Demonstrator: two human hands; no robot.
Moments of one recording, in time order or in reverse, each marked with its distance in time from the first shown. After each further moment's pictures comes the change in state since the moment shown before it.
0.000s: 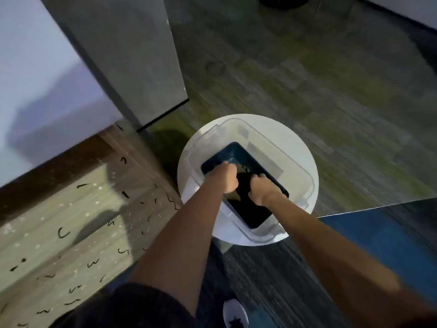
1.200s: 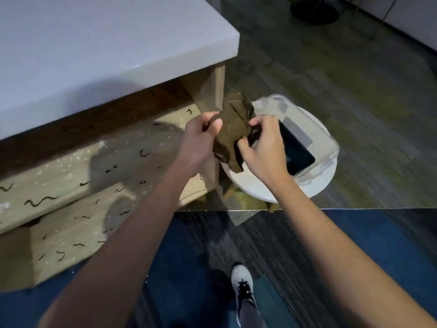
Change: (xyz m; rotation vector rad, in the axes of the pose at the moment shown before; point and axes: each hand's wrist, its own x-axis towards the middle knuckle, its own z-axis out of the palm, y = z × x) left_hand -0.247 -0.086 -0.048 -1.123 0.570 0.124; right_hand -0.191 -0.135 0.003 0.638 0.811 -0.521
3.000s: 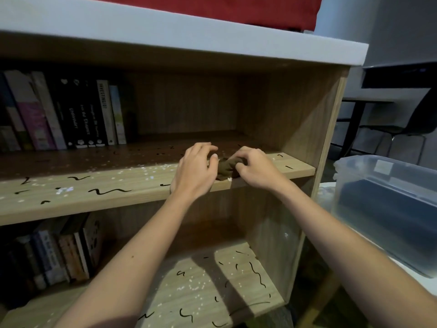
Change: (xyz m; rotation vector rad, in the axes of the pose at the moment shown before) left_hand 0.044 -0.190 -0.202 0.768 0.555 0.709; right_hand 0.002 -0.031 0.254 -0.219 -0.186 -0.514
